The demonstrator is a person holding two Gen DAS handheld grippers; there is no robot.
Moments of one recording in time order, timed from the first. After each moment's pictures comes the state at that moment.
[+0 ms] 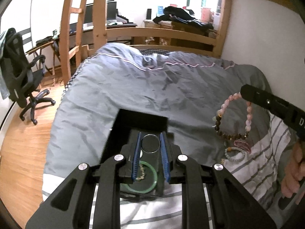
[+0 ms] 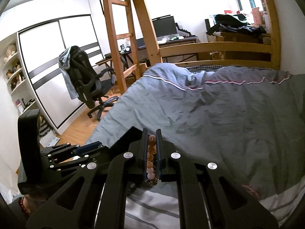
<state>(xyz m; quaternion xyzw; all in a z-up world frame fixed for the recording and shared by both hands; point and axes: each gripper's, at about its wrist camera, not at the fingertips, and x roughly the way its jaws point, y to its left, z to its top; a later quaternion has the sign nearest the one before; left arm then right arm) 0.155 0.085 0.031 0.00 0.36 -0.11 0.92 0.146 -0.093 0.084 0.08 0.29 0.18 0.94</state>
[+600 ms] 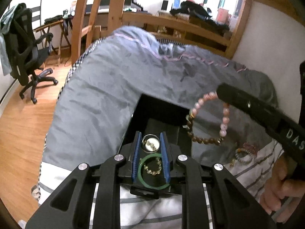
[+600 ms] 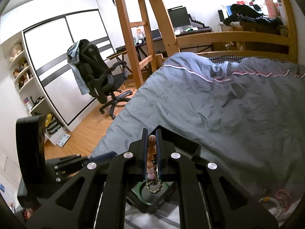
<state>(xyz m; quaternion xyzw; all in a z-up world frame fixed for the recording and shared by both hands) 0.180 0.122 -0.001 -0.05 0.42 -0.09 0.90 0.191 -0.022 0.048 0.10 0.32 0.22 0.92</state>
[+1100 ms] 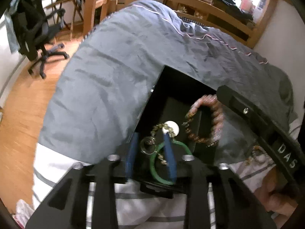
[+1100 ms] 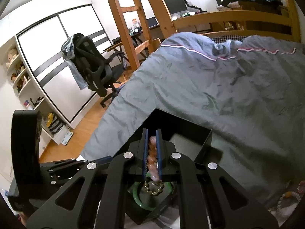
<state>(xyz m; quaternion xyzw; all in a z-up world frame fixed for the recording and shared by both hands) 0.200 0.134 -0.034 -0.08 0.49 -0.04 0.87 0.218 -0.011 -0.001 0.12 0.36 0.23 0.90</state>
